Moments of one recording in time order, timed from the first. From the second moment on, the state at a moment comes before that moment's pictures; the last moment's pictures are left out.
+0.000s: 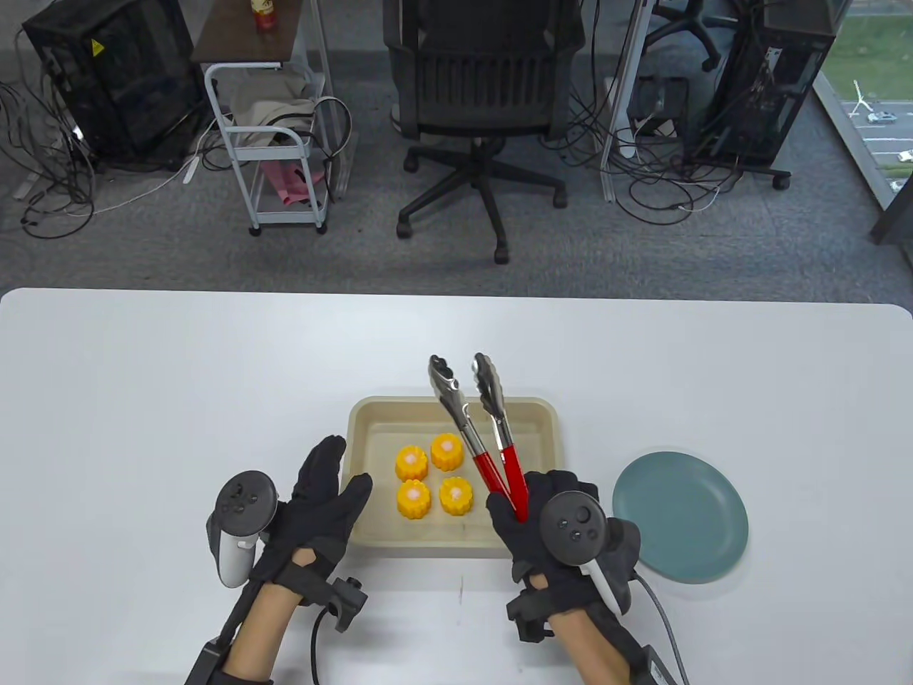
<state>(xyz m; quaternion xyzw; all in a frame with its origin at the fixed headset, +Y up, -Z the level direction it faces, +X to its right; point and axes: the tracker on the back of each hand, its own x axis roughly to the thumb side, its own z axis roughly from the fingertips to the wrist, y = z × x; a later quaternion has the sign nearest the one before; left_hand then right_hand) -0.215 -0.744 -0.286 -0.09 -0.10 0.65 0.75 0.093 -0.700 -0.255 0.04 -0.08 0.94 0.32</state>
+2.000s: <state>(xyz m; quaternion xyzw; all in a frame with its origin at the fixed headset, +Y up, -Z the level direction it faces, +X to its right) -0.235 -0.742 -0.289 -0.05 -0.06 0.66 0.75 0.315 -0.708 -0.301 -0.27 -0.11 0.93 0.25</state>
